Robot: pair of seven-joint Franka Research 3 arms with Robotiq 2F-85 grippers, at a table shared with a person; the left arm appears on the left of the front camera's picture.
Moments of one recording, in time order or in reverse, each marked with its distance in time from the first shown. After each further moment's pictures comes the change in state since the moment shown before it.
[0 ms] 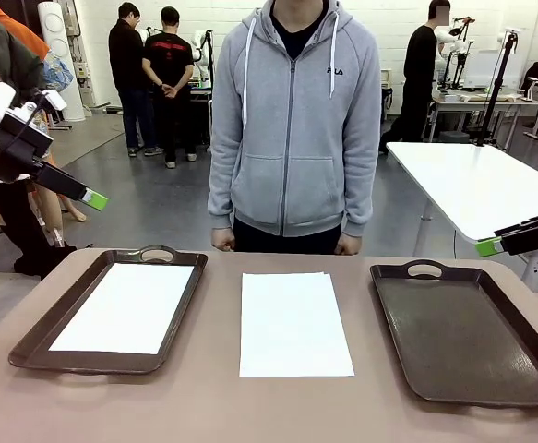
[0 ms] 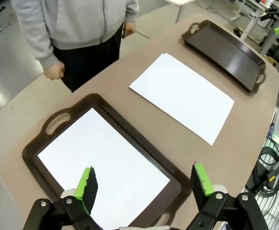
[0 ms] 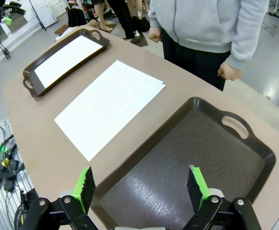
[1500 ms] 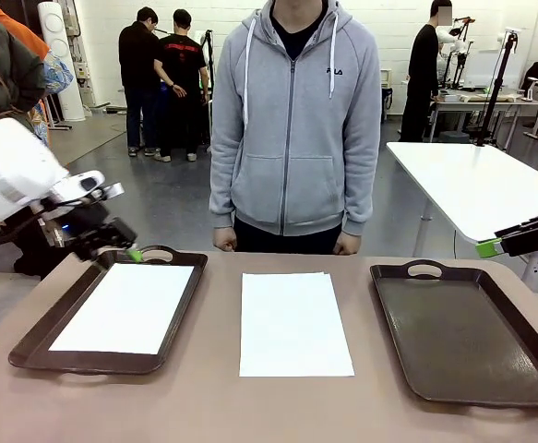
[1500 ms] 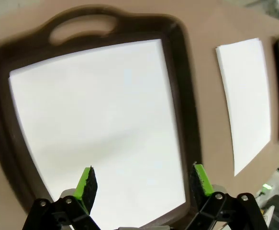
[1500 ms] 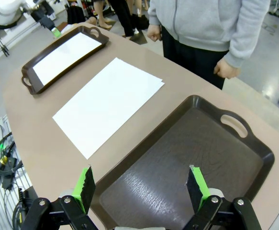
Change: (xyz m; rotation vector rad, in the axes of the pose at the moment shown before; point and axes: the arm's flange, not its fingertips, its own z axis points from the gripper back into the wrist) left arm -0.013 0.117 -0.188 0.021 0.411 0.599; right arm 0.000 0.000 0.000 -0.006 0.012 0.009
